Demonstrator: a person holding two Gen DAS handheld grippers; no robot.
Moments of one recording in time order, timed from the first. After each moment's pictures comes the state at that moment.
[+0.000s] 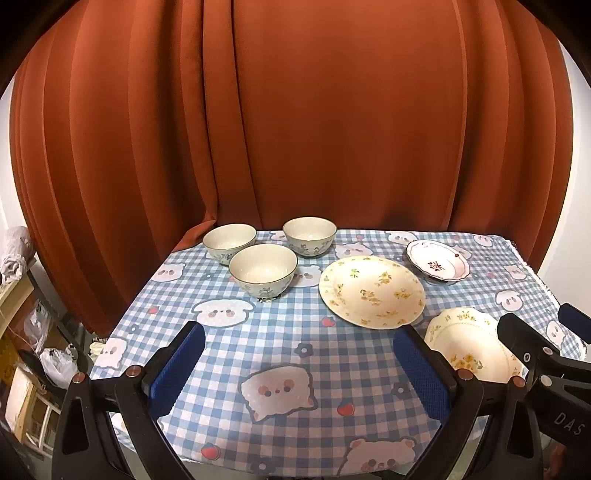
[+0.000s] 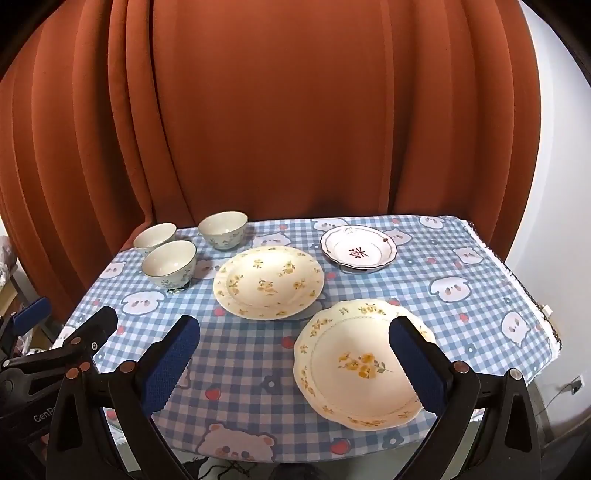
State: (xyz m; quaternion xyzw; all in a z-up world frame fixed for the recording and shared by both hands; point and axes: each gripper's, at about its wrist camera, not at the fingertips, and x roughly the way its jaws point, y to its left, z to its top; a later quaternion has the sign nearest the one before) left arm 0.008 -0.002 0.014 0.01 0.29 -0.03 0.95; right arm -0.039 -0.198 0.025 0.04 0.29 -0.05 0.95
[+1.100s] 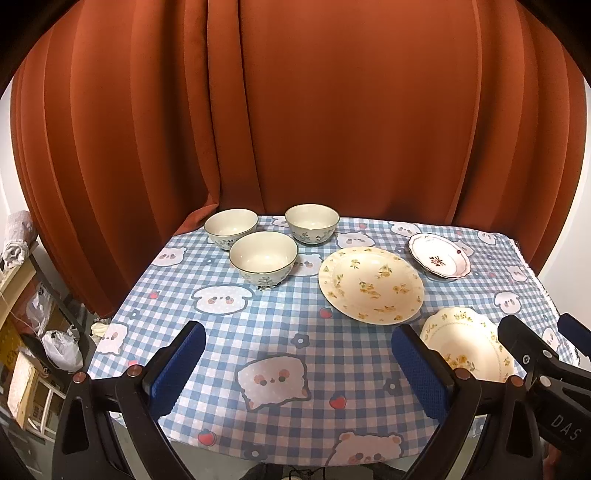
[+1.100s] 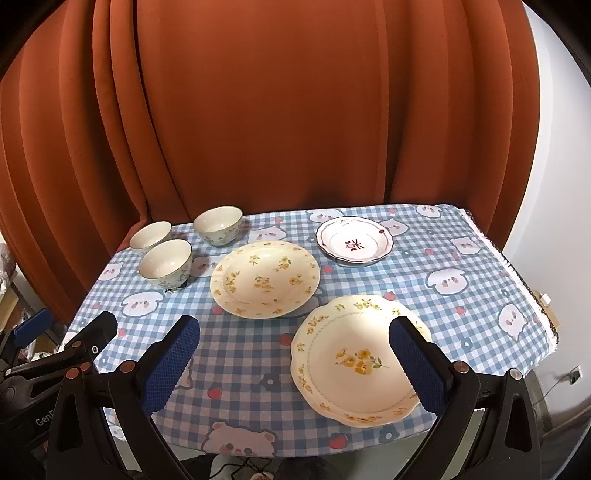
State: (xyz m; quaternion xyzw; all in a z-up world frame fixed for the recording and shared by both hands) left arm 0.015 -0.006 0.026 0.00 0.34 -0.02 0.94; right arm -0.033 -0.203 0.034 0.05 0.32 -0.06 0.95
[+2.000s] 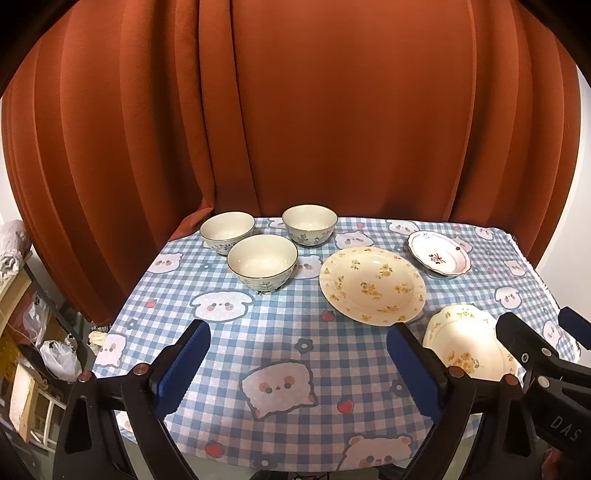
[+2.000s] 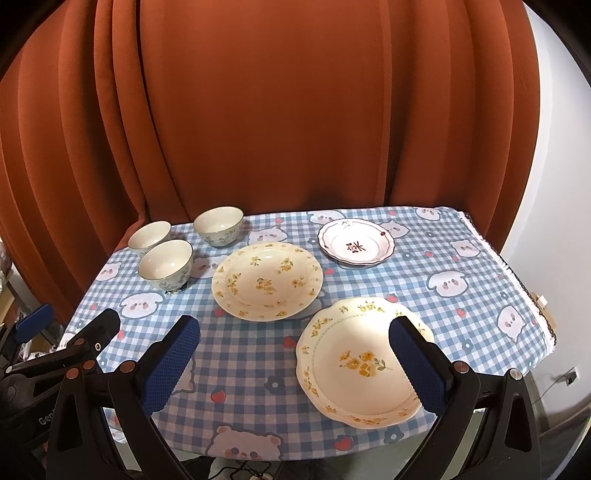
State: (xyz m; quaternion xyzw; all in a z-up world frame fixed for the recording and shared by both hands) left arm 0.029 0.002 0.025 0.01 0.34 -0.04 0.94; right arm -0.027 -0.192 0.036 0.05 0.32 -0.06 0.94
